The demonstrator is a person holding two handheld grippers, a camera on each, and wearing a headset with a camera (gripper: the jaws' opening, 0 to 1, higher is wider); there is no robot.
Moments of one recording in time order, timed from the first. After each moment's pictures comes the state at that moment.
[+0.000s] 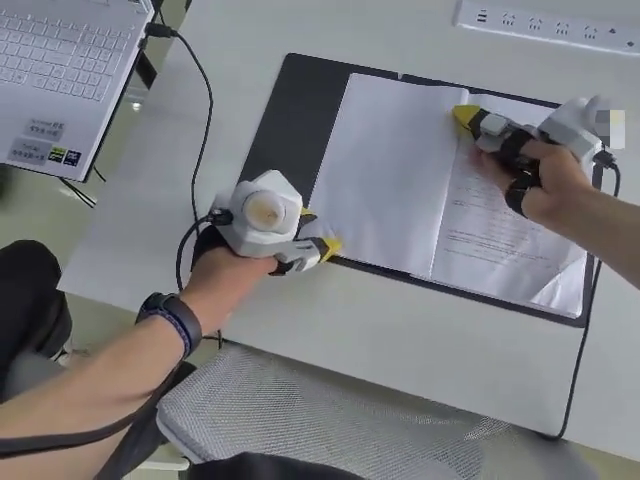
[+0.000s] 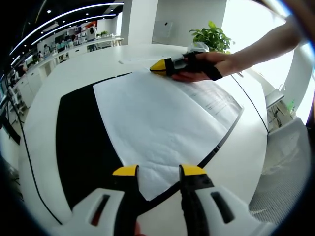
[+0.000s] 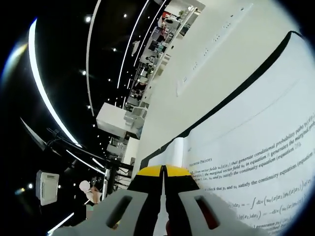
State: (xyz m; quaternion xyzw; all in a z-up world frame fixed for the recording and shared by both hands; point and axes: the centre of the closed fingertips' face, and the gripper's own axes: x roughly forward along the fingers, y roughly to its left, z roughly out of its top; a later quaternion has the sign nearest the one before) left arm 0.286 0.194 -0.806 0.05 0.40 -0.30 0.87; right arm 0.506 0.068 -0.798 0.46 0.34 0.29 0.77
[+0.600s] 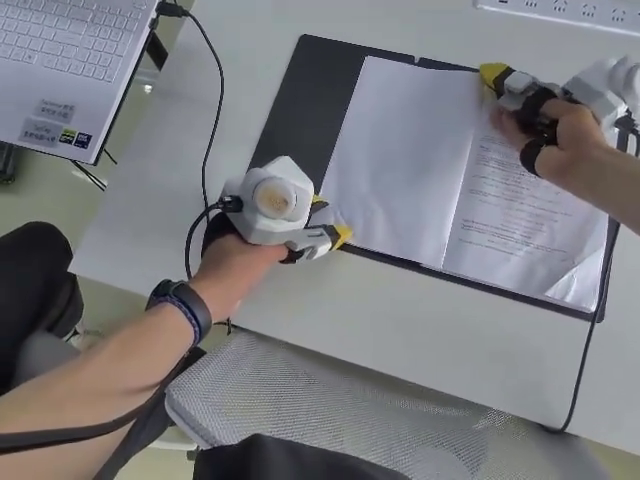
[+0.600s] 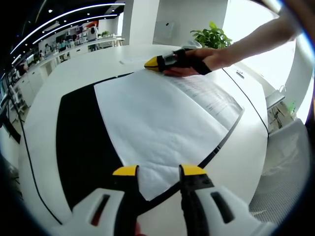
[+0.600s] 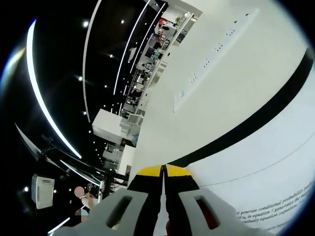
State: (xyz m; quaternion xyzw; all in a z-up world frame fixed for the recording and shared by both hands) left arm 0.287 0.196 -0.806 0.04 0.39 -0.30 0.87; right arm 0.552 0.068 -0.800 0.46 0.33 0.26 0.78
